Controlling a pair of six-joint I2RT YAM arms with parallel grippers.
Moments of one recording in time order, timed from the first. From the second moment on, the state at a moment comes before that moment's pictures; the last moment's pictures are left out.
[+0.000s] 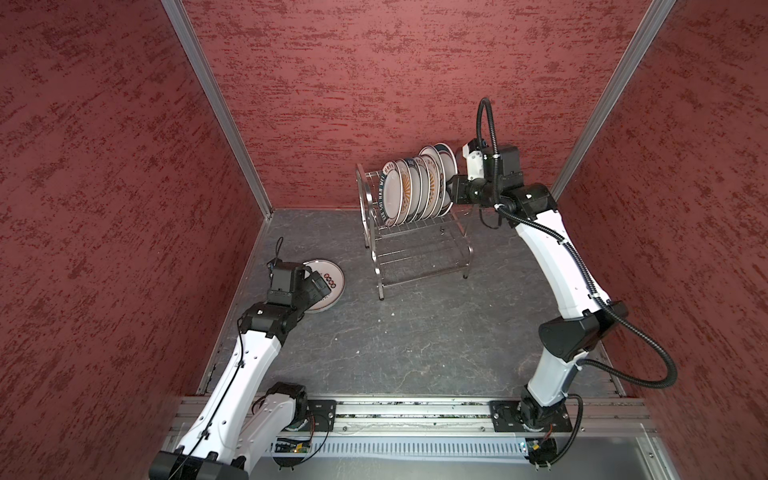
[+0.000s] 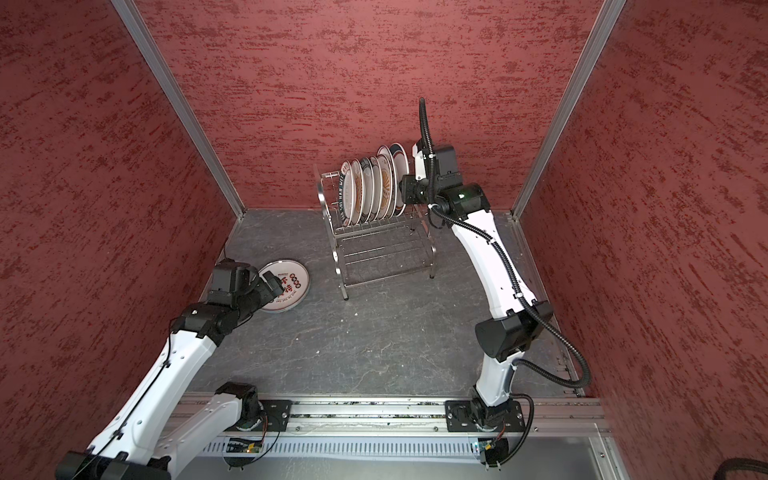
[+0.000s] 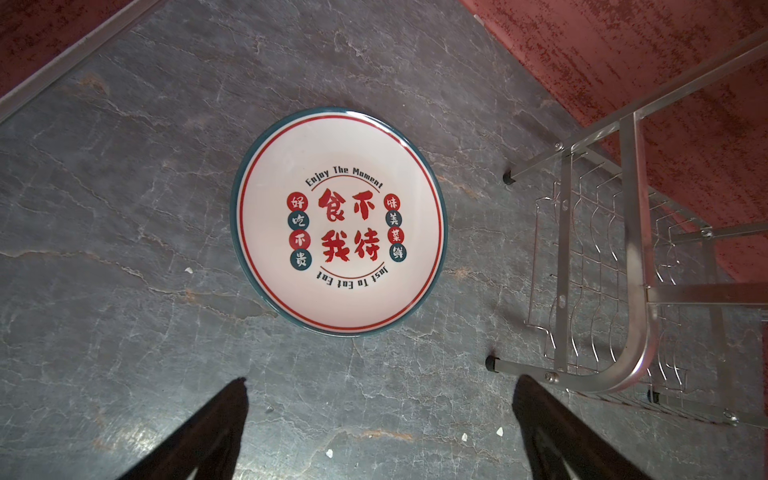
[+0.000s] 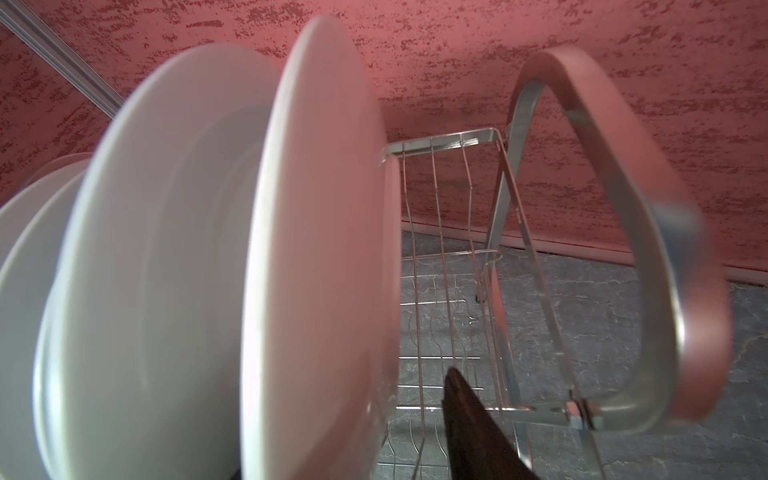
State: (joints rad) left arm -0.15 0.91 0.82 -0.74 -0.14 -0.72; right arm 0.37 1.82 2.20 -0.88 -0.05 0.24
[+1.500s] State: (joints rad) left arm -0.19 0.91 0.78 -0.73 -0.24 -0.77; right arm 0.40 1.83 2.19 -0.86 0.08 0.26
